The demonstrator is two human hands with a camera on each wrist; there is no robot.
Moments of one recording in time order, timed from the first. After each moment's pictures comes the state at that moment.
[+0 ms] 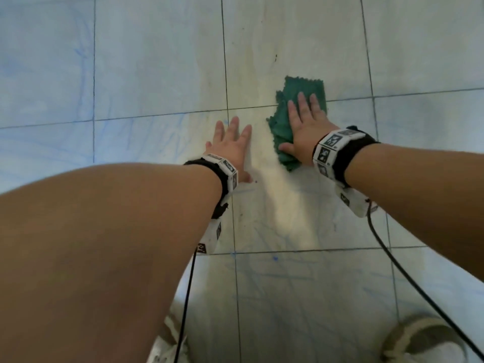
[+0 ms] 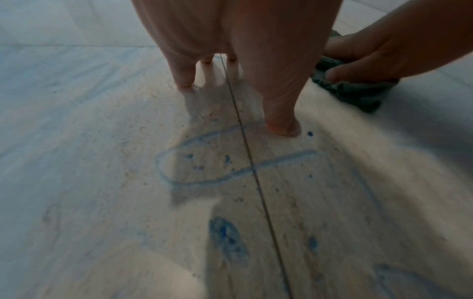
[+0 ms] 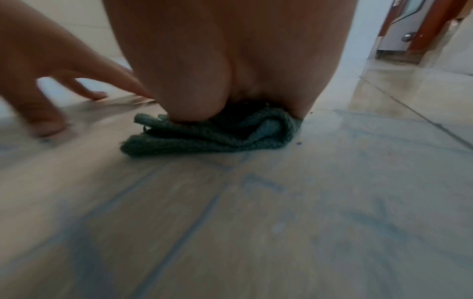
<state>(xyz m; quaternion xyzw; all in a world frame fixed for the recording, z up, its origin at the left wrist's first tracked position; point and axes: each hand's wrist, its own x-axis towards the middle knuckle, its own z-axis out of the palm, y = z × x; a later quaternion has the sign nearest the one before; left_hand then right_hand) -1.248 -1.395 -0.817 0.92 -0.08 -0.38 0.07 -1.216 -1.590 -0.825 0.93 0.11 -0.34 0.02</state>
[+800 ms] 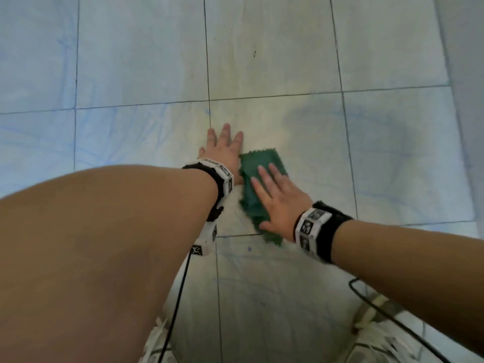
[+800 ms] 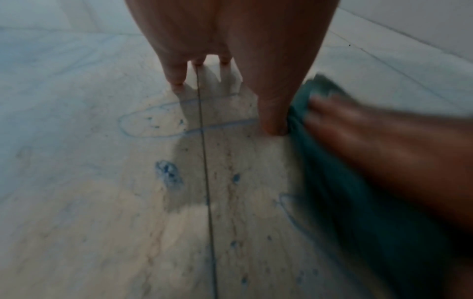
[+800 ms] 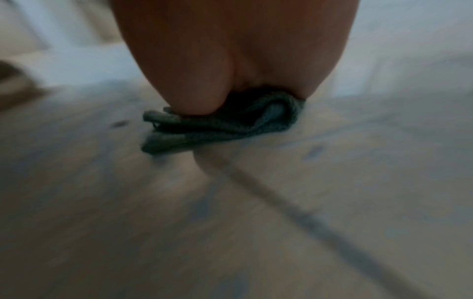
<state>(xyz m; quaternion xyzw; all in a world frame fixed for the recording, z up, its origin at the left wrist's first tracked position) -1.287 -1.422 -0.818 0.92 -0.07 -0.37 0.07 -1.374 -1.592 -0.825 0.90 0.23 -0.38 0.01</state>
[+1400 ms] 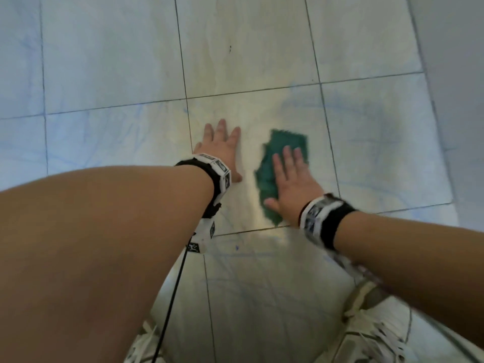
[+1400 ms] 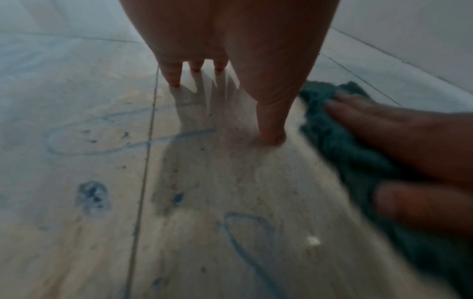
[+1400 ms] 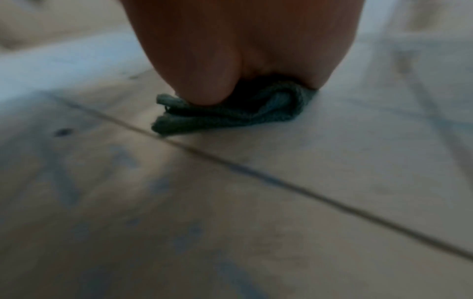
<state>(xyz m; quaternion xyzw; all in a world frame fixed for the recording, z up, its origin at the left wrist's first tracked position) -1.282 -1.449 -0.816 0.92 -0.12 -0.37 0.04 -1.370 -1.625 -0.824 0.92 0.07 -0.37 0.02</state>
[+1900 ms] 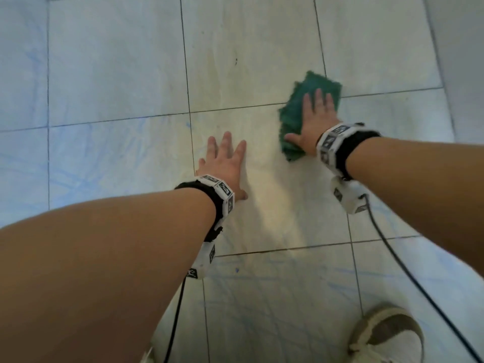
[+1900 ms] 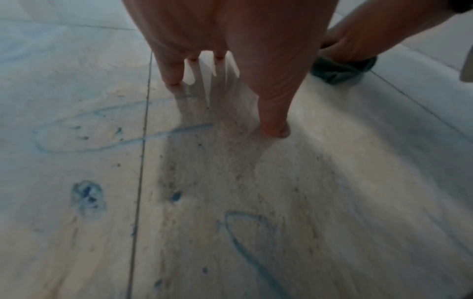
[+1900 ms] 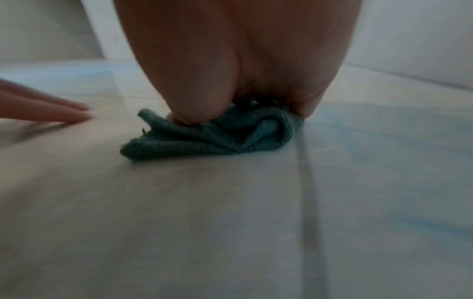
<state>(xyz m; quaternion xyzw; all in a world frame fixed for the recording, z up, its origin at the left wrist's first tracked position) -1.279 -1.454 -0.820 0.91 -0.09 -0.39 0.07 -1.210 -1.670 -0.824 0.94 0.00 -0.33 0.08</state>
